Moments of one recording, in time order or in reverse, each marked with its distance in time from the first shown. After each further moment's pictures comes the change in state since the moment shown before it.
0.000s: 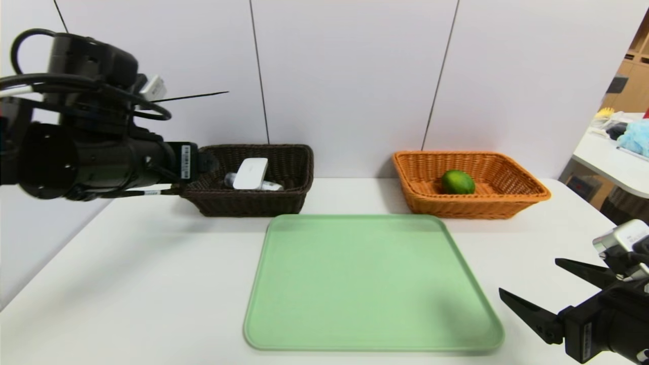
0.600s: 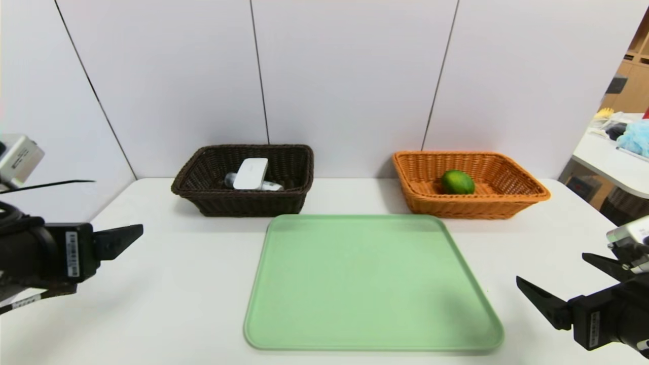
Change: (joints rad) left arm -0.002 -0.440 0.429 -0.005 0.058 -0.006; right arm -0.022 -0.013 -0.002 0.000 -0.149 -0.003
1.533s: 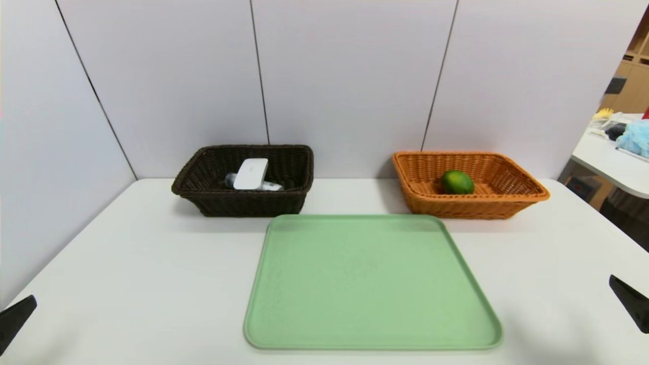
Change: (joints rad) left arm 0.199 -0.436 0.304 0.011 0.037 -0.002; right arm -0.316 -0.273 0.048 0.090 -0.011 -0.090
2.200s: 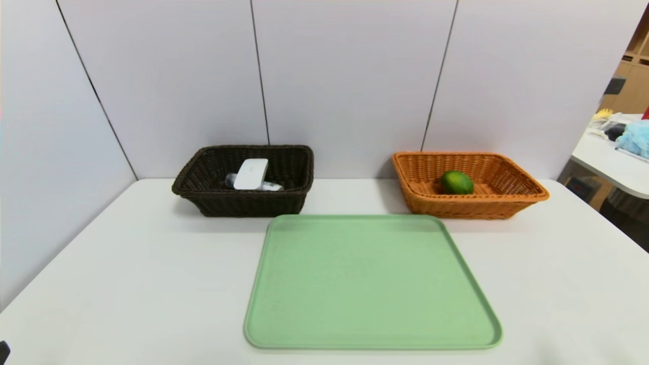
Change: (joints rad) left arm 0.138 -0.268 0.161 -0.010 -0.089 0.018; right arm -0.060 -0.313 0.092 0.105 0.011 0.003
